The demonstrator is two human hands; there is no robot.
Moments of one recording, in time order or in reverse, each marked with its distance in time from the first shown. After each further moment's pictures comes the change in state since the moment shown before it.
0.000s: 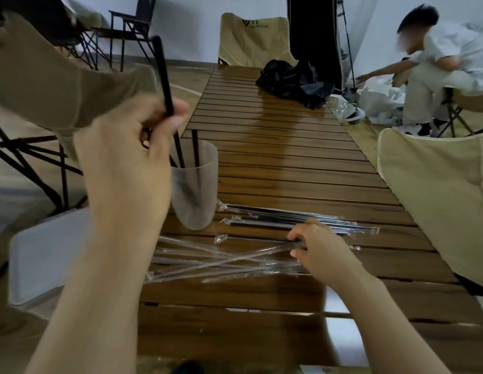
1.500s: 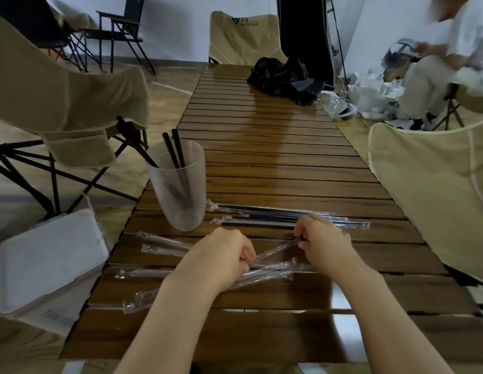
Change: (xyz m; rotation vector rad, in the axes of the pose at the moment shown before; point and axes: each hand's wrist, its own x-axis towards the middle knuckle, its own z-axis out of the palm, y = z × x) left_hand -0.090 -0.005 0.078 0.292 -1.238 -0.202; right_hand 0.002 0.018 -0.007 -0.039 0.036 0.079
